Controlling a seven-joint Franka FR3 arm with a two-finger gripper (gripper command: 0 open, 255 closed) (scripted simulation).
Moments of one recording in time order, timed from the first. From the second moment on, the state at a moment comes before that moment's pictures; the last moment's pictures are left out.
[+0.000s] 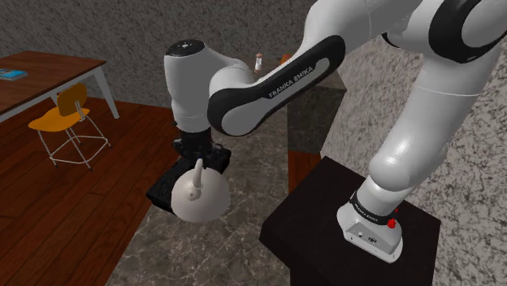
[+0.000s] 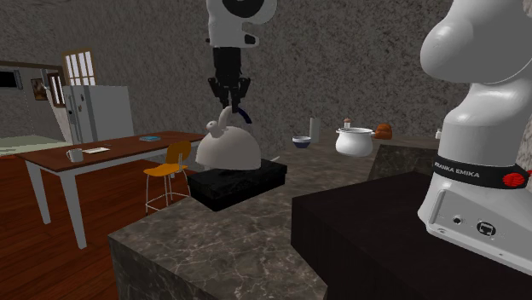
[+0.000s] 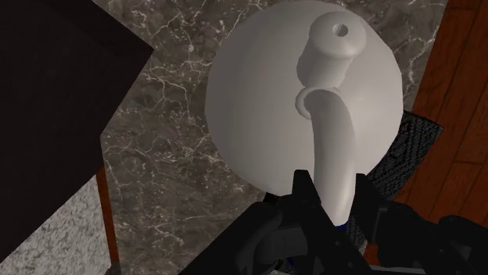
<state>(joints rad) -0.28 0.17 1.00 -2.08 -0.30 2.19 1.82</state>
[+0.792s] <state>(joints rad) -0.24 0.44 0.86 -1.66 -0.46 1.97 1.67</state>
